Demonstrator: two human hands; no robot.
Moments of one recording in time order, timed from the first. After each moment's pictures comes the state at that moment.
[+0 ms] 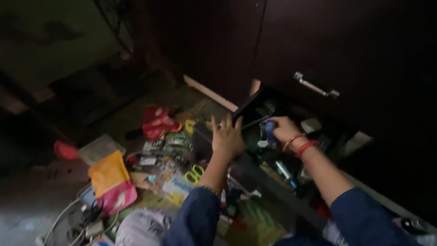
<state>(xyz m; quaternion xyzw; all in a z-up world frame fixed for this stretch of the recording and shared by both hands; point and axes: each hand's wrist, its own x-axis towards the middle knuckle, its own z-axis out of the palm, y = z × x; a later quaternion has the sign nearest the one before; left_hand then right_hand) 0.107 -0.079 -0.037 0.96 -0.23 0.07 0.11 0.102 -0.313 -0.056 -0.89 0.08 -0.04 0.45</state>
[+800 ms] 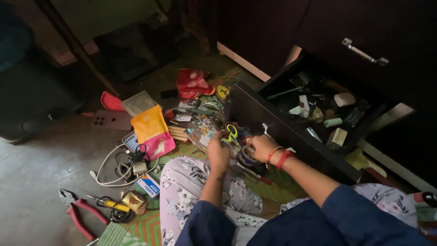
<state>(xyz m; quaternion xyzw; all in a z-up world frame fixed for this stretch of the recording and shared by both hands) -0.010 0.082 -0.189 0.80 -0.02 0.16 0.58 0.009 -0.130 -0.183 -0.98 -0.15 0.09 0.13</state>
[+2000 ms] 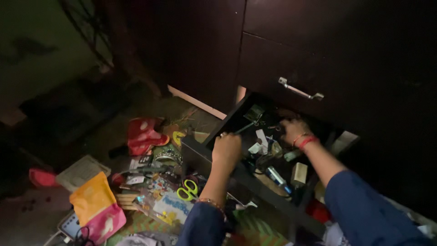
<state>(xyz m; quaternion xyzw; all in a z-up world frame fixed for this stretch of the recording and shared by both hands) 0.142 -0.117 -0.088 0.93 -0.33 0.11 0.11 0.139 -0.442 -0.117 -1.00 0.07 -0.03 0.01</state>
